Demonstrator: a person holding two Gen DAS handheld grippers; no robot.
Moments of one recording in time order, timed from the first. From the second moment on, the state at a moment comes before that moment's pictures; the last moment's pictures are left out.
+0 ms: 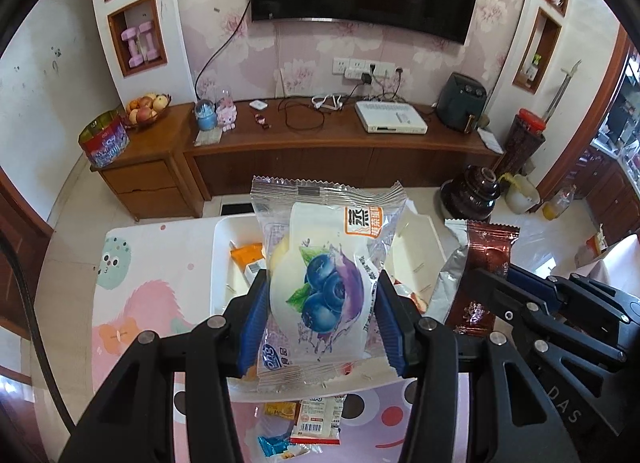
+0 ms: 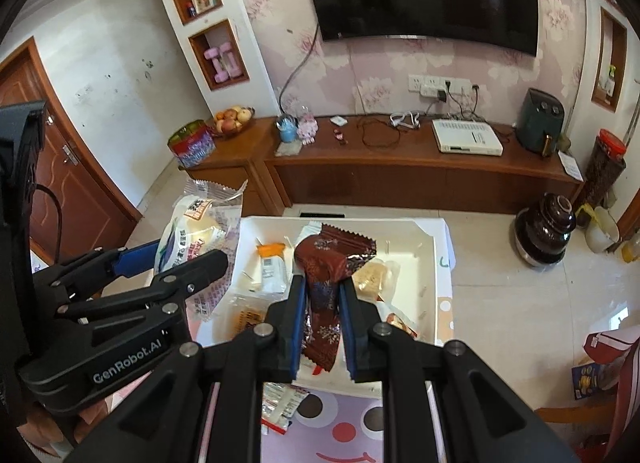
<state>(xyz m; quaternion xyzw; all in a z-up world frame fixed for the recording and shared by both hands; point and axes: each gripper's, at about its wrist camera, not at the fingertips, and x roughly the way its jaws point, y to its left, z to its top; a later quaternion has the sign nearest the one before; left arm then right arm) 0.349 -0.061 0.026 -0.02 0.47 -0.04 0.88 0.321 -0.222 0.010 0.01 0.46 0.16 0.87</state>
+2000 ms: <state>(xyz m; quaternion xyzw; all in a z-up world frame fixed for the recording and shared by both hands) 0.351 -0.065 -0.040 0.03 0.52 -0.01 0.85 0.327 -0.235 -0.061 0.03 0.56 0.10 0.82</state>
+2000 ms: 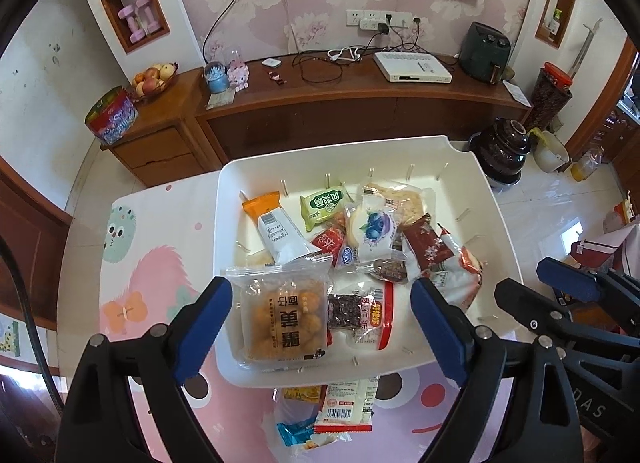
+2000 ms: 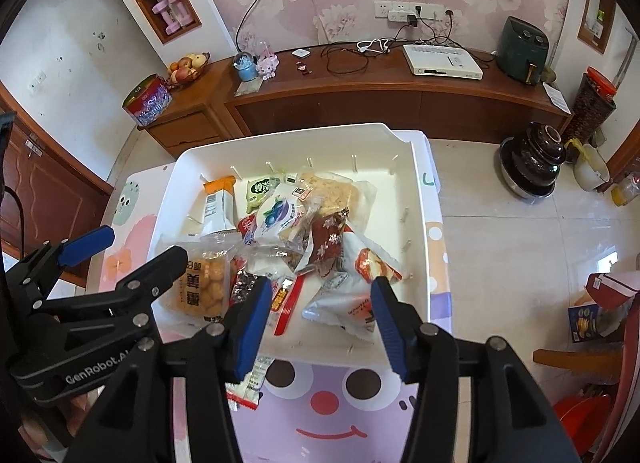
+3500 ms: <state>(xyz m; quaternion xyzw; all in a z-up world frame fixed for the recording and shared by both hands) 0.186 -0.027 -0.142 0.12 0.53 -0.12 0.83 0.202 -0.211 -0.122 0.09 0.59 0.10 0.80</state>
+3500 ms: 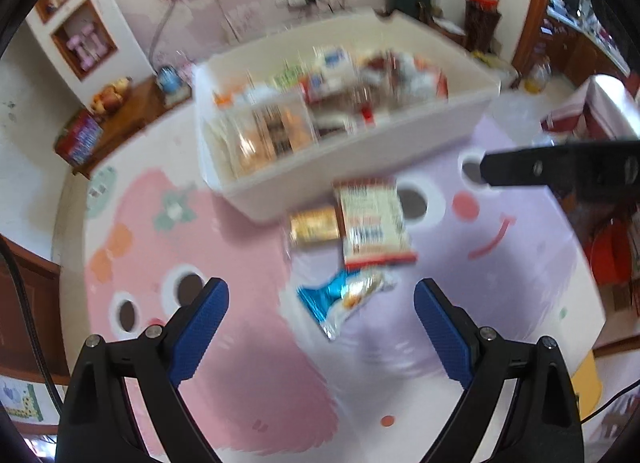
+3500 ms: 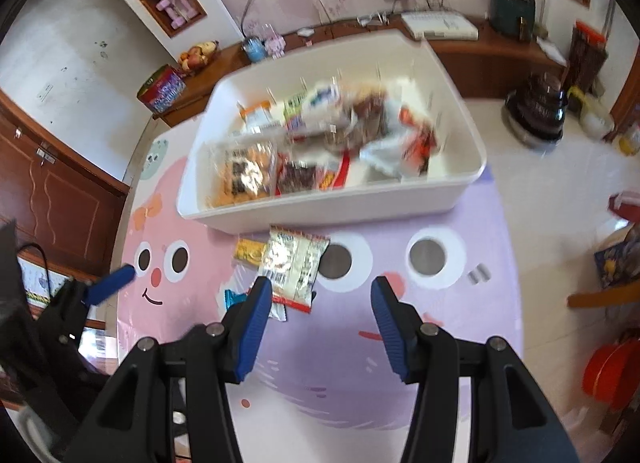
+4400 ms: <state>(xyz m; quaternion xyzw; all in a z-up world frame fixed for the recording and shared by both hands) 0.206 0.017 -0.228 0.01 0.60 -0.09 0.80 0.237 -0.156 -0.215 0.13 0.63 0.11 0.76</state>
